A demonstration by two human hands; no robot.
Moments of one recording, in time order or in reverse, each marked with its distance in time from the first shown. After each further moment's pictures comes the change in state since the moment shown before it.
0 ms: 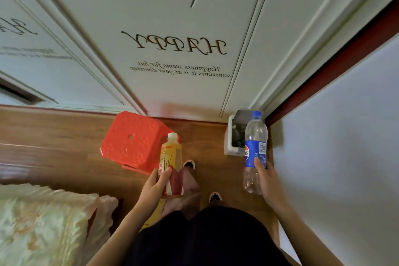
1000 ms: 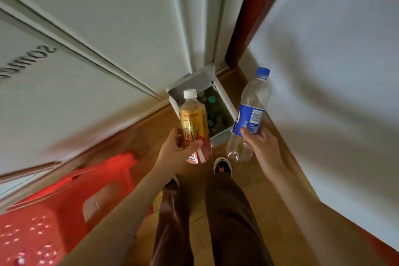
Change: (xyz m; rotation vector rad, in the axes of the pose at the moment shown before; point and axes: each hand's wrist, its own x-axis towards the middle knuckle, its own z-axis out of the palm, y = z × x) left_hand 0.376 -0.040 0.318 0.667 -0.548 0.072; right_hand 0.329 0.178 -0.056 0.214 0.377 0.148
